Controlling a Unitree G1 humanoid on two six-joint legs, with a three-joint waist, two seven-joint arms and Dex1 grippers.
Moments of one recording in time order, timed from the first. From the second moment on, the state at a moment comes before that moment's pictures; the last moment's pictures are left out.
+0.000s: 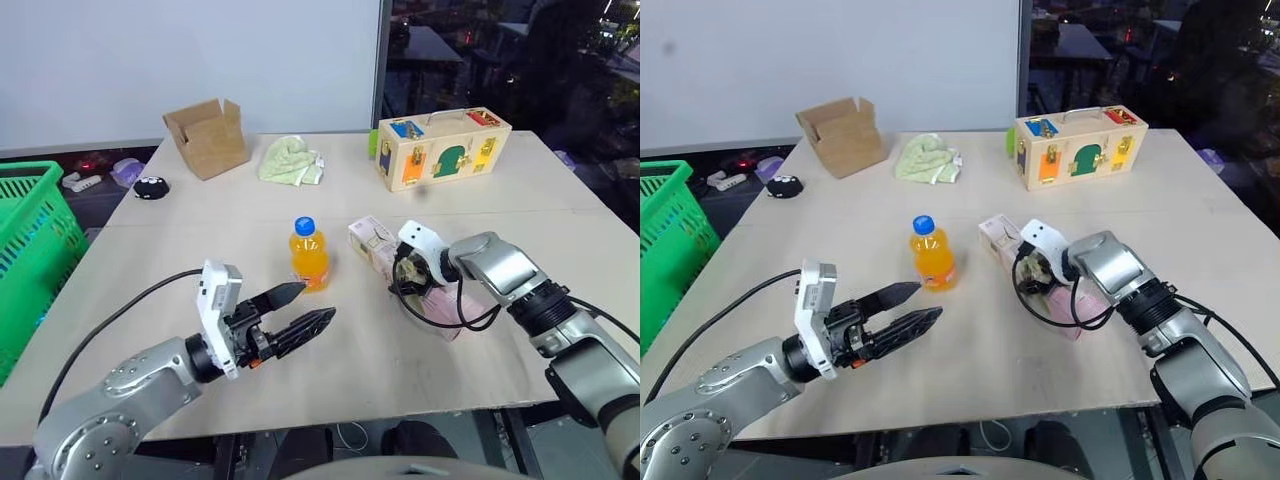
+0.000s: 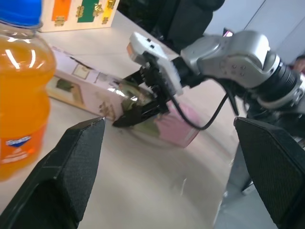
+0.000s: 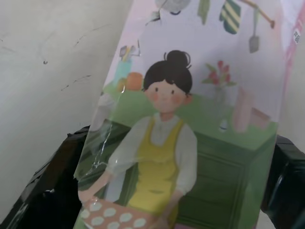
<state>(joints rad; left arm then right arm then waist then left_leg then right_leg) 0.27 0.71 0.24 -0.74 -1.15 0.71 -0.48 -0.74 -0.50 0.51 0.24 0.16 0.91 0.80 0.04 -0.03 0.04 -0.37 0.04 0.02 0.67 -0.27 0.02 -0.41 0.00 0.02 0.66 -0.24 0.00</state>
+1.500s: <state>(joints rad) -0.16 0.55 0.12 -0.55 -1.30 0.80 -0.40 -0.53 -0.47 0.09 -0.41 0.73 1.08 0.97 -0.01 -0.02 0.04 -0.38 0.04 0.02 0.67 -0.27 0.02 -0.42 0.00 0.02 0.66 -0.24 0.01</state>
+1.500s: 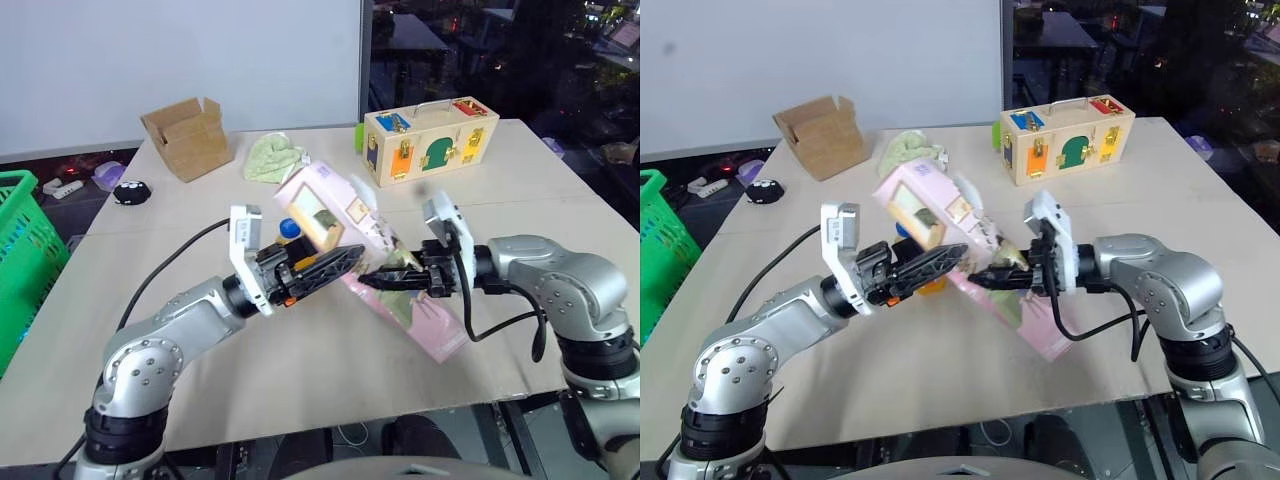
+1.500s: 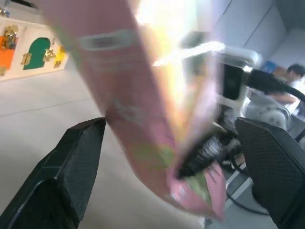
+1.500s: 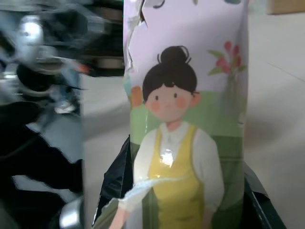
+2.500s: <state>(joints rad) 0.27 0.65 0.65 -0.82 -1.66 0.63 -0.18 -0.72 -0.42 0.20 -0.29 0.64 0.72 1.06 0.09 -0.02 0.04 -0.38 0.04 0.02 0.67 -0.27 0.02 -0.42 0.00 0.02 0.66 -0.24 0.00</state>
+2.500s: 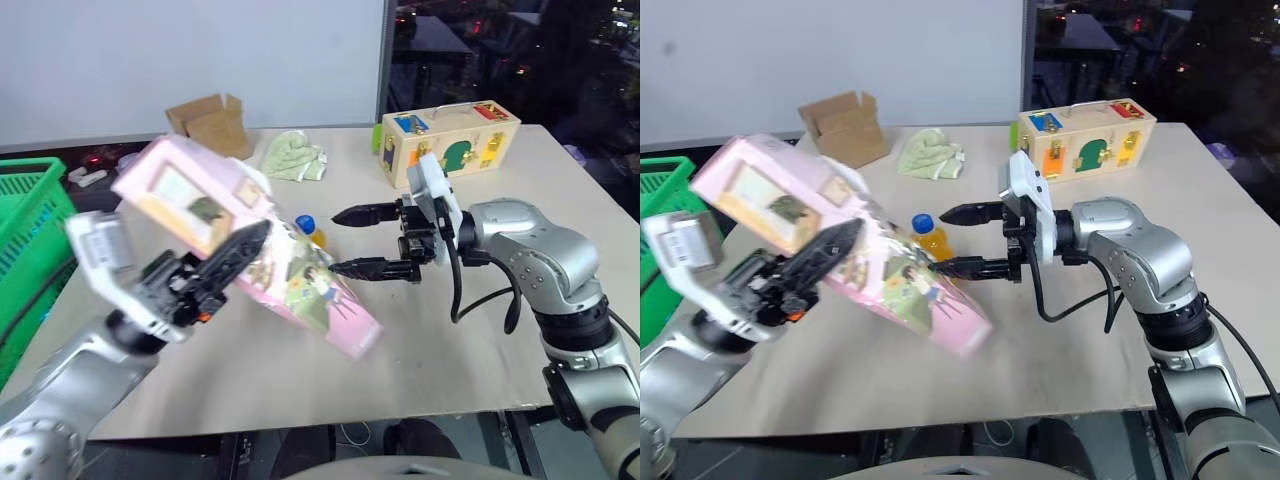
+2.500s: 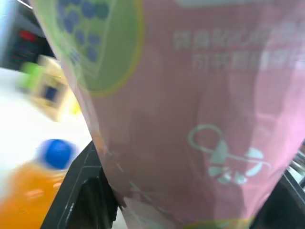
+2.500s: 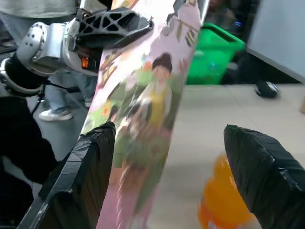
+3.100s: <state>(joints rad) 0.49 0.68 1.02 -0.79 -1.49 0.39 -0.01 -0.86 -0.16 0.30 -0.06 0.44 0.50 0.95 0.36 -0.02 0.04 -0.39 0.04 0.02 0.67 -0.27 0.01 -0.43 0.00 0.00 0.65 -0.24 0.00</state>
